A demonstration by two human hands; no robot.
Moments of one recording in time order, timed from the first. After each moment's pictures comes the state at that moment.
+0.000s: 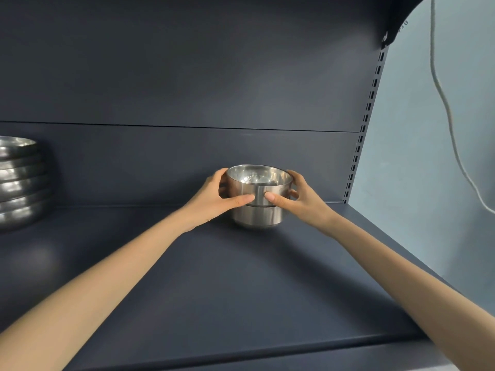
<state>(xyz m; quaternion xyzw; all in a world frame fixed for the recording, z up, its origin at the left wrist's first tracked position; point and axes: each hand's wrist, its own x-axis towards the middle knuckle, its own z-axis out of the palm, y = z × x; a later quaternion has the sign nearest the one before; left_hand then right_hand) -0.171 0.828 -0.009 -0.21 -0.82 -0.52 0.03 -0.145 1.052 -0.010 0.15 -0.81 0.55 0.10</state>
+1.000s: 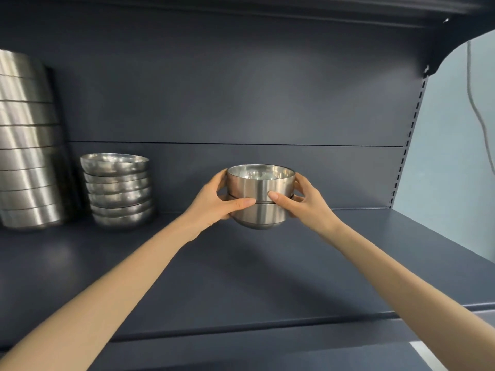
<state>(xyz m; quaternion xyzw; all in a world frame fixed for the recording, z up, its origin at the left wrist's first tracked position) -0.100 0.662 0.023 -0.22 -0.74 -0.63 0.05 -0.084 0.874 0.016 0.16 -0.78 0.58 0.16</state>
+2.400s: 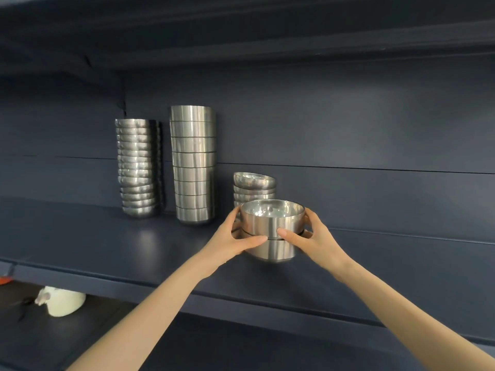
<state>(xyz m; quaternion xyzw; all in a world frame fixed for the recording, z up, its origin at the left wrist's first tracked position) 0.001 0.461 -0.002 -0.09 -0.78 -0.61 0.09 -0.034 0.672 -0.004 0.23 -0.78 0.58 0.06</state>
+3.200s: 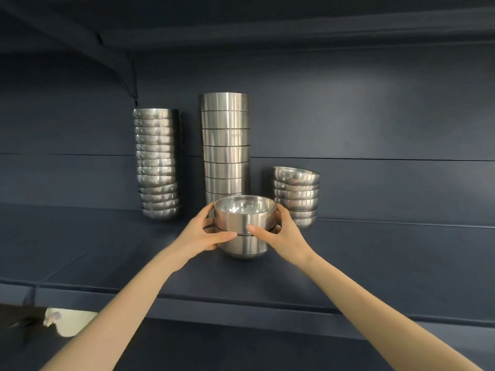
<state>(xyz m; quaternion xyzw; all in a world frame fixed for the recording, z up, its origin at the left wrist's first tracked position) -0.020 0.281 -0.004 -0.07 -0.80 -0.60 0.07 -0.050 0.487 -0.018 0.22 -0.77 0.60 0.07</state>
